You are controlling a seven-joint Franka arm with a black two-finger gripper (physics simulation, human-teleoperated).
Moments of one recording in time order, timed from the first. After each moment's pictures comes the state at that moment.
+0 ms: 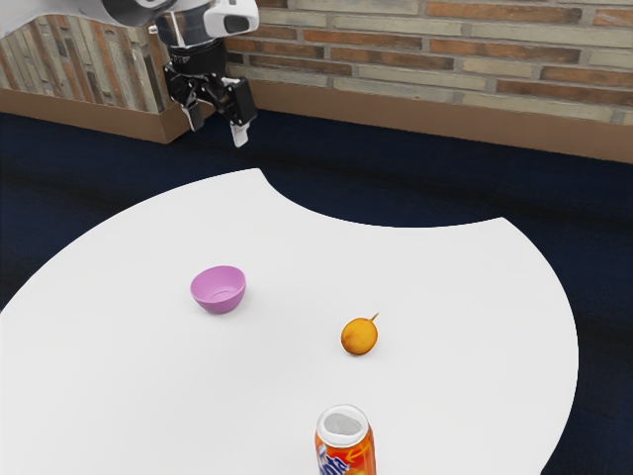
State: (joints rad) arm -0.24 0.10 0.14 -1.37 0.05 1.57 0.05
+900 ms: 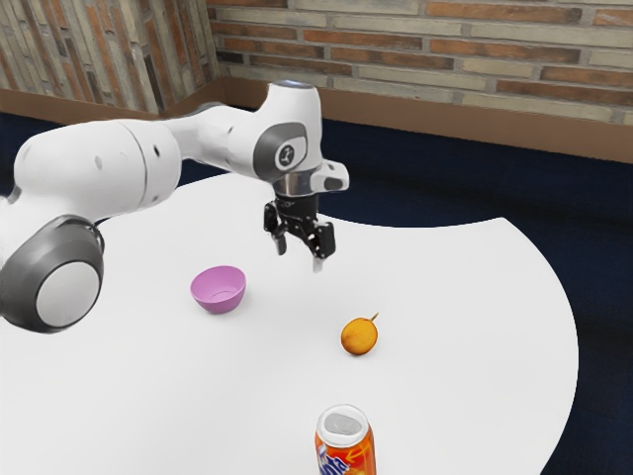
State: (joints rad) arm -0.23 0.62 0.13 -1.32 -0.05 1.81 0.08
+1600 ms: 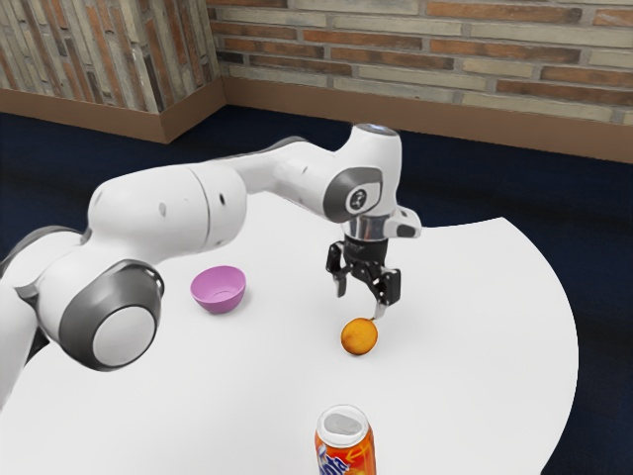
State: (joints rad) arm -0.31 0.86 0.01 -1.06 0.00 1.72 -0.05
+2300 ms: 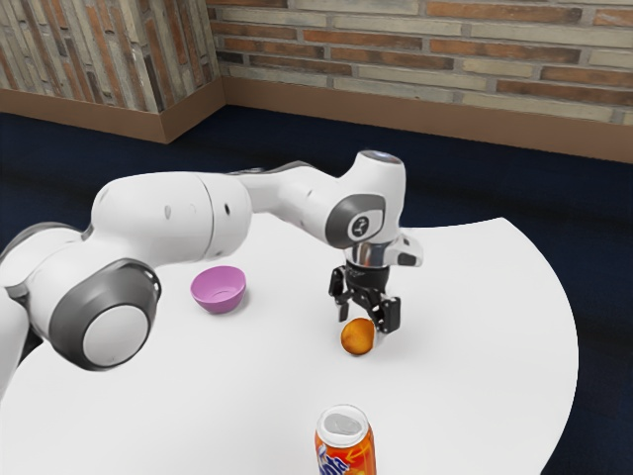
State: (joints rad) arm -0.33 0.82 0.00 -1.21 -0.01 1.80 0.00
